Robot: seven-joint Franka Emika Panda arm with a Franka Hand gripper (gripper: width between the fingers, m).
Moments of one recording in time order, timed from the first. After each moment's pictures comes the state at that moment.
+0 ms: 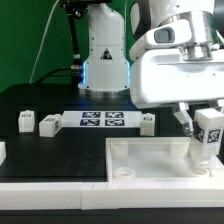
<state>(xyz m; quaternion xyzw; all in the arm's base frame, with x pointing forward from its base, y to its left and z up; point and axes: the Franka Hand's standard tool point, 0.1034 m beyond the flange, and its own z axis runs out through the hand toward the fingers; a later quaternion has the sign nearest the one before) 0.613 0.128 0.087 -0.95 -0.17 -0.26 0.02</state>
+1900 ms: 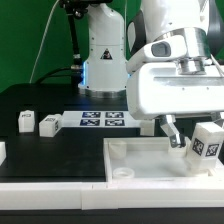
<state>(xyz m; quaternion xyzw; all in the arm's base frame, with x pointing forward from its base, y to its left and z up) 0.615 0.120 0.070 -0.94 -0.20 -0.29 0.01</state>
